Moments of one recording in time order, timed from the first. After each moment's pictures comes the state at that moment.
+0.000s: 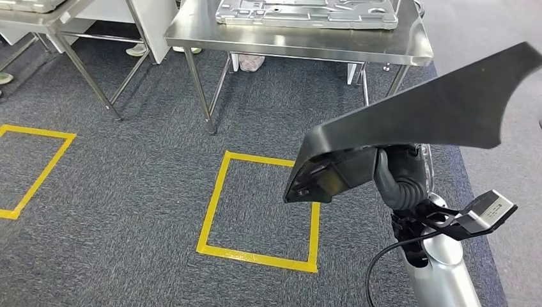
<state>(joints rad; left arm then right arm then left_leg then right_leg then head) -0.04 0.00 0.70 -0.21 -0.19 0.00 -0.36 -0.29 -0.14 0.18 -1.81 -0.13 0.15 -0.63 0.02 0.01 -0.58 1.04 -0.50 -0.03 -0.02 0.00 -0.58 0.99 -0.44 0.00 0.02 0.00</state>
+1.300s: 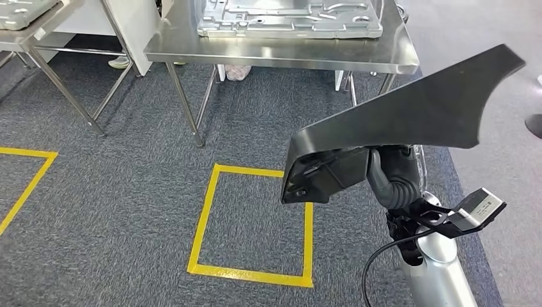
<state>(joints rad) -0.04 0.00 0.70 -0.21 -0.21 0.00 -0.37 -0.28 -0.14 0.18 -1.80 -0.11 0.14 -0.63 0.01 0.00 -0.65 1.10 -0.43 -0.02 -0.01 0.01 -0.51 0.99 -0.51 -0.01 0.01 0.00</state>
